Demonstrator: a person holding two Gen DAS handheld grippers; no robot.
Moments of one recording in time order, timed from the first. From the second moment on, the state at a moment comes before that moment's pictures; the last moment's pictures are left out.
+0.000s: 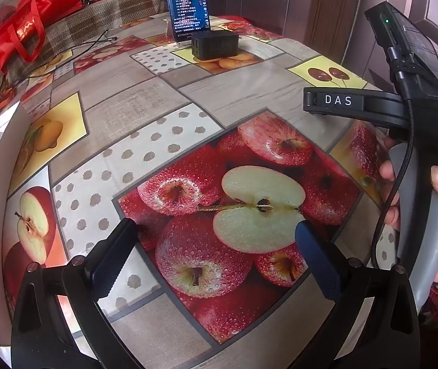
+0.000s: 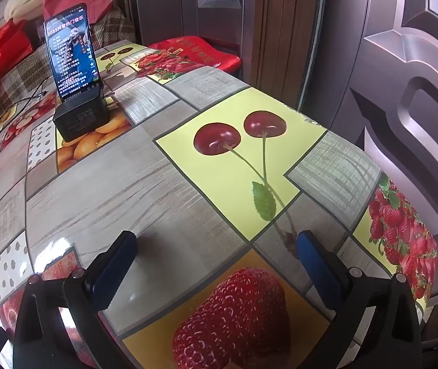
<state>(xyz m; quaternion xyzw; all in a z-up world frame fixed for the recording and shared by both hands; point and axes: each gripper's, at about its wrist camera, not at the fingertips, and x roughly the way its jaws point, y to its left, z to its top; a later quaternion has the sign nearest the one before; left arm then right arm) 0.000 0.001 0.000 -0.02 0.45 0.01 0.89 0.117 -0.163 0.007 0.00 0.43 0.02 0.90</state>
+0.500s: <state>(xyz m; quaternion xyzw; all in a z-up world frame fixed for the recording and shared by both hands) 0.000 0.001 0.000 -0.02 0.45 0.01 0.89 0.117 -0.162 0.007 0.00 0.43 0.01 0.90</state>
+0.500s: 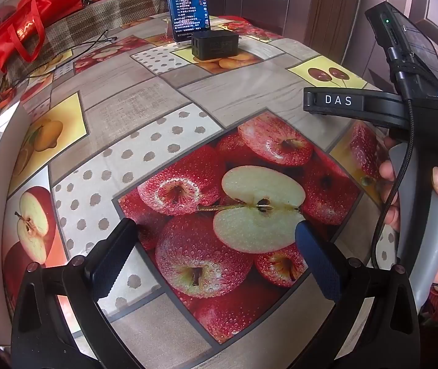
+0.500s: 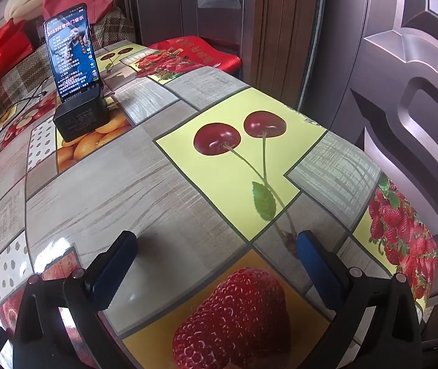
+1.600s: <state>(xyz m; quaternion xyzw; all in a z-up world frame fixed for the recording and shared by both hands) -0.001 0.001 0.000 -0.02 0.45 0.01 0.89 0.116 -0.162 0.008 0.00 0.43 0.01 0.90</state>
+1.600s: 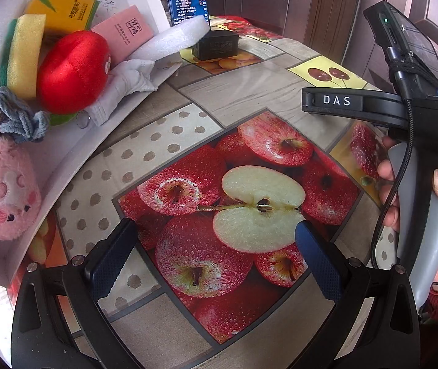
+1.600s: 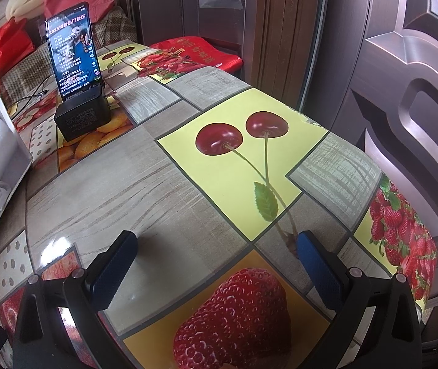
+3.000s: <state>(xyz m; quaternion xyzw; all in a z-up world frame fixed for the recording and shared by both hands) -0.001 0.000 0.001 -0.02 0.45 0.01 0.89 0.119 -0.153 0.007 -0.01 0.43 0.02 0.90</state>
